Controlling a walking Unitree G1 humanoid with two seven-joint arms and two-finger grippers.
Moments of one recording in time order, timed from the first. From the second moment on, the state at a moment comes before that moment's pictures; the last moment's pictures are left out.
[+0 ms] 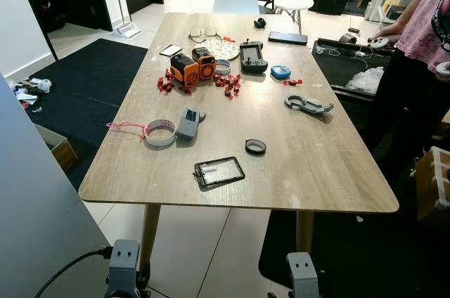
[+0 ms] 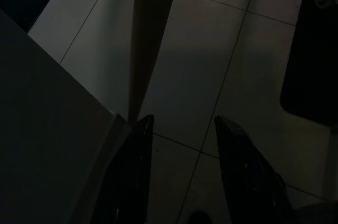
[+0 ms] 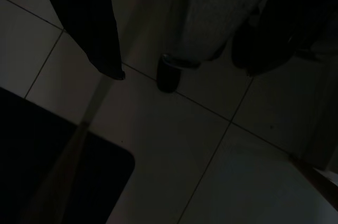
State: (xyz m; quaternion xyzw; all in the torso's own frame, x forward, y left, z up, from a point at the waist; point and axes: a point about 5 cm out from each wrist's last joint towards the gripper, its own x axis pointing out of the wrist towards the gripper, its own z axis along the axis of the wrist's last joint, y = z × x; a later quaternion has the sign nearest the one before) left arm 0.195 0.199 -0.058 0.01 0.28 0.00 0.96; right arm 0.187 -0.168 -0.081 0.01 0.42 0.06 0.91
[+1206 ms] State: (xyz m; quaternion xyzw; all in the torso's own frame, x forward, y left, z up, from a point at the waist) left arm 0.190 0.197 -0.059 0.00 0.27 0.00 0.96; right arm 0.192 -0.165 -0.079 0.00 0.42 0.06 0.91
